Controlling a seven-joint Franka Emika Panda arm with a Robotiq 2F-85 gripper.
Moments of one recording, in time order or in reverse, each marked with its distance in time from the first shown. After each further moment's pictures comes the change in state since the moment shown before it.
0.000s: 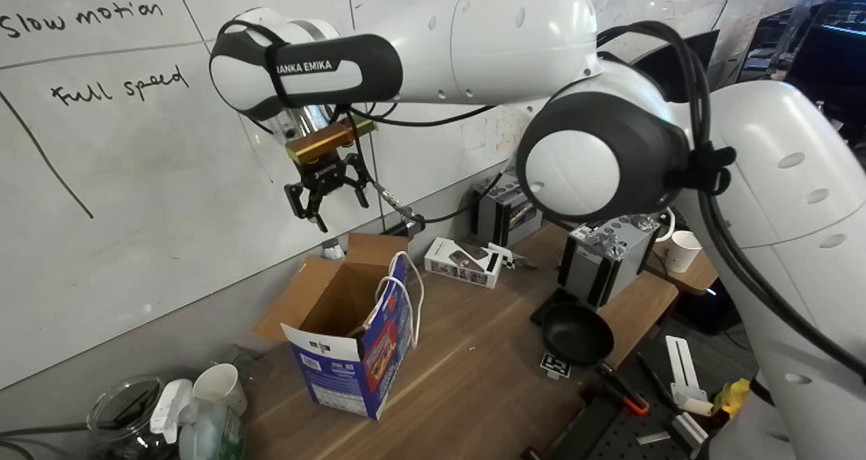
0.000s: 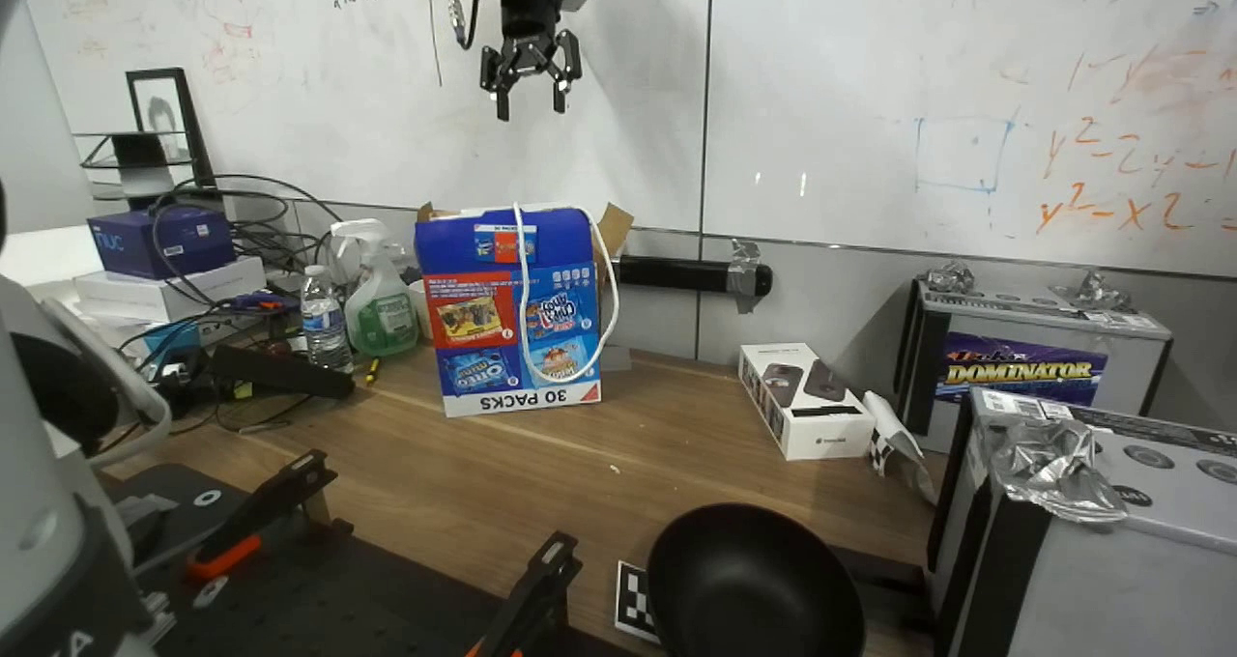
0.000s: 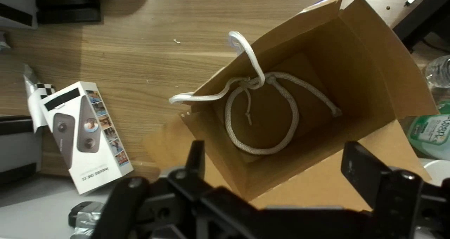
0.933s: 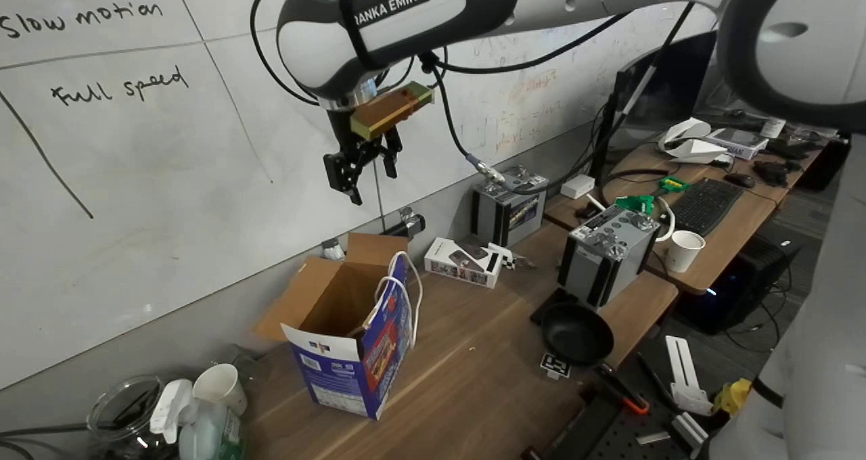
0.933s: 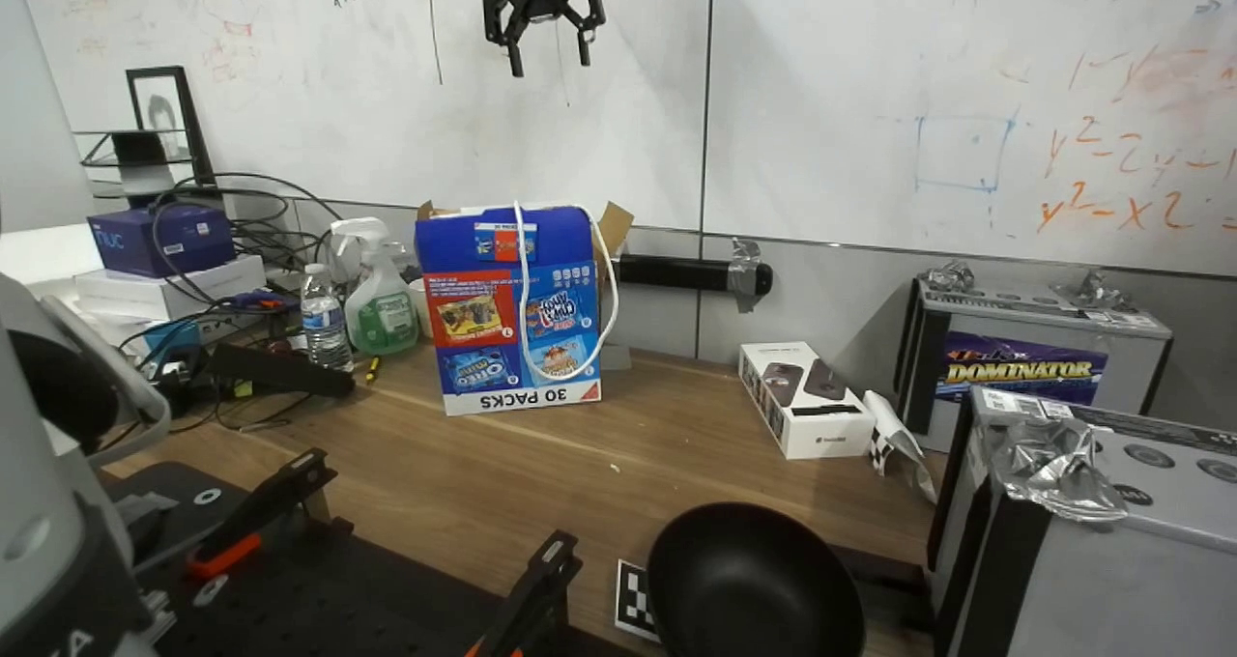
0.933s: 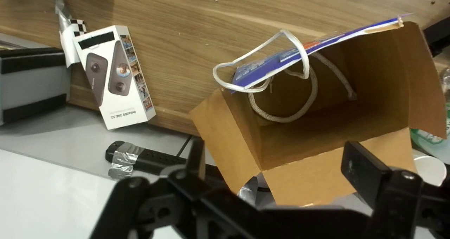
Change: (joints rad) arm -0.074 -0.477 -0.001 -0.654 -0.043 0.430 -0.195
